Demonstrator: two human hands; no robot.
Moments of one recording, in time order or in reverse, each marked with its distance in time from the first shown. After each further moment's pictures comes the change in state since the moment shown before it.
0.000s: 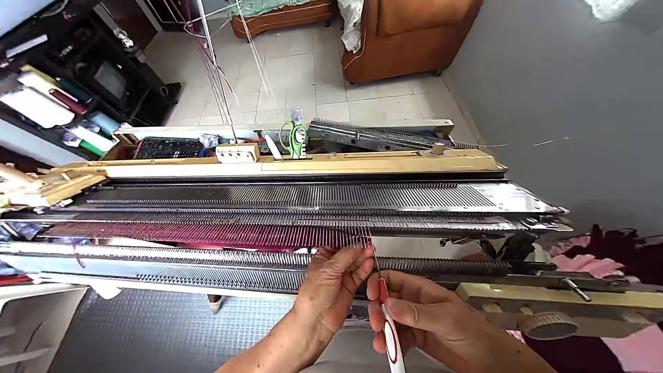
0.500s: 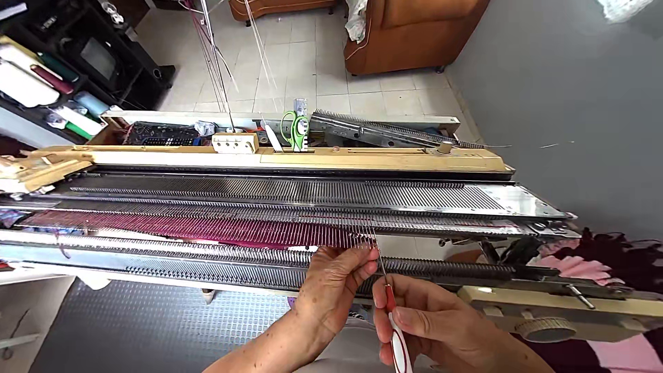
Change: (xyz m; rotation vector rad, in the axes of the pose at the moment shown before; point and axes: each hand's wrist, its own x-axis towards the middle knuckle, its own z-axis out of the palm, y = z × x) left_hand 0.001 -0.003 0.000 0.030 0.008 -0.015; right_hand -0.006 0.000 0.000 0.050 -0.045 0.025
